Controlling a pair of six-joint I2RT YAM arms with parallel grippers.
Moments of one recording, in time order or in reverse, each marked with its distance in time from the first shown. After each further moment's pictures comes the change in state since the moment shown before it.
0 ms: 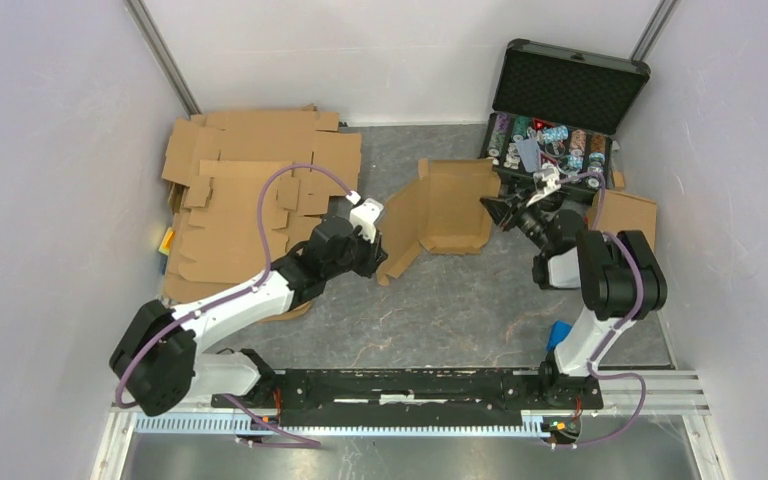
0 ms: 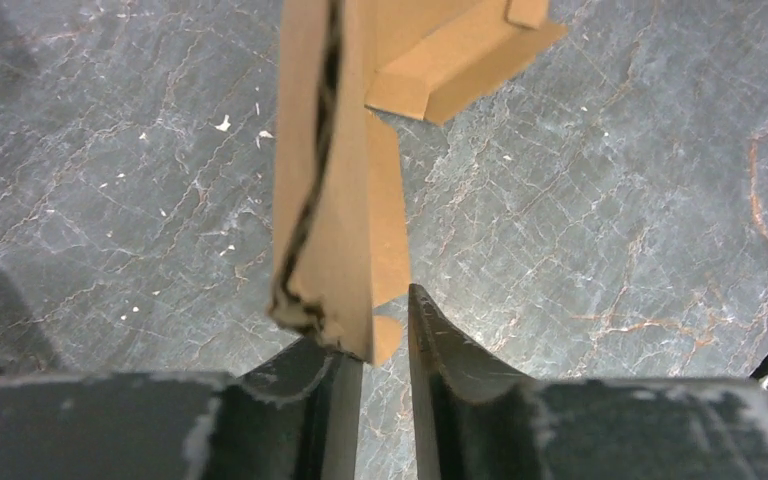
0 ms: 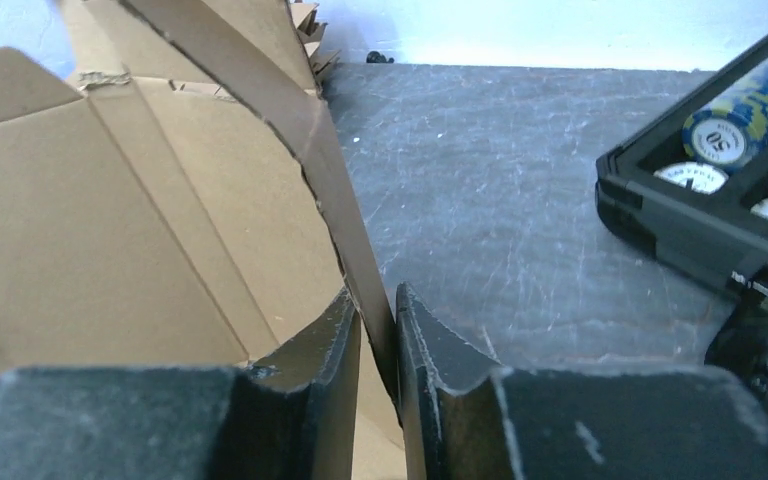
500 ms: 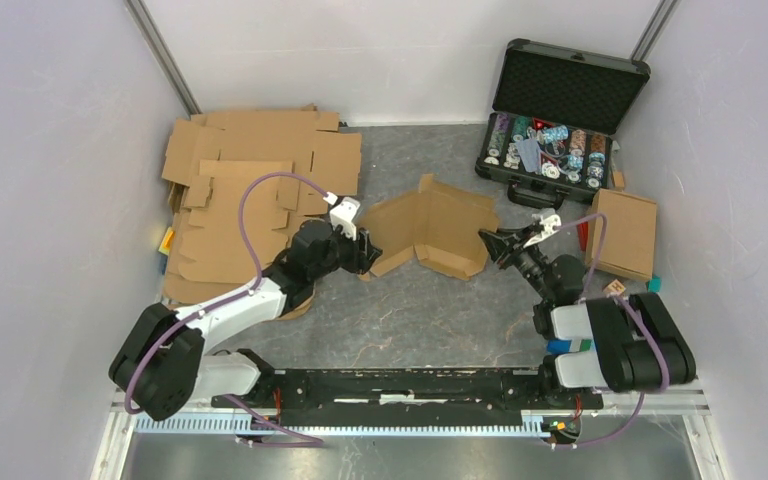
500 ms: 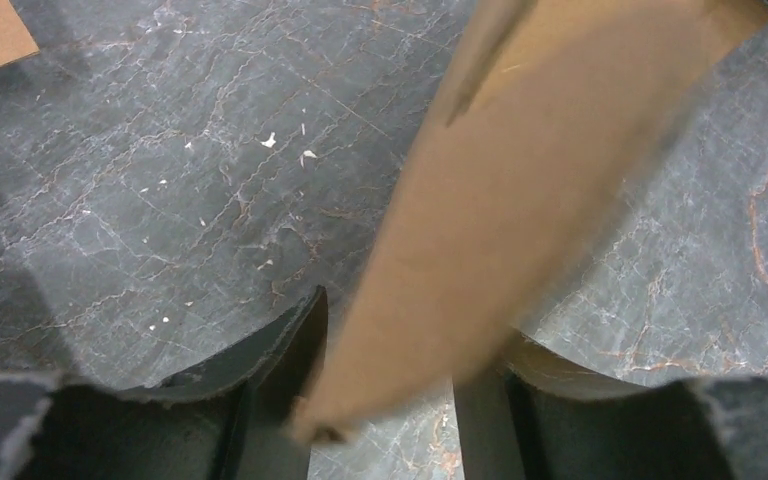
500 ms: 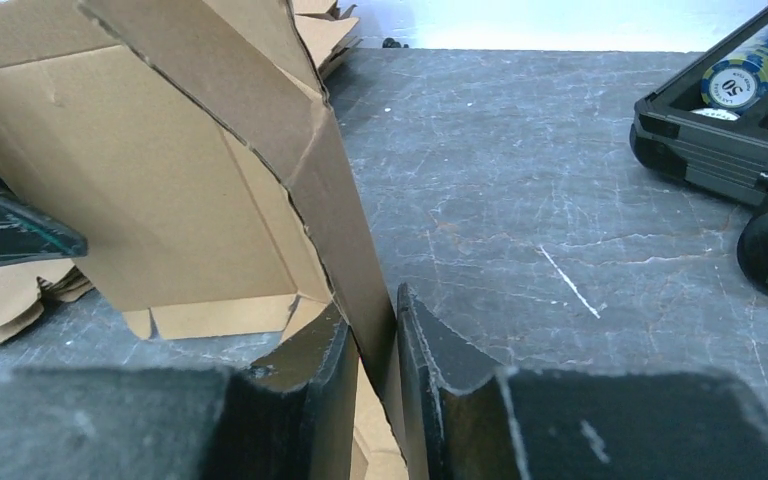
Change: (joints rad) left arm 0.115 -0.030 -0.140 0.226 0.085 -0.037; right arm 0.111 -0.388 -0.395 0.004 0.182 -0.071
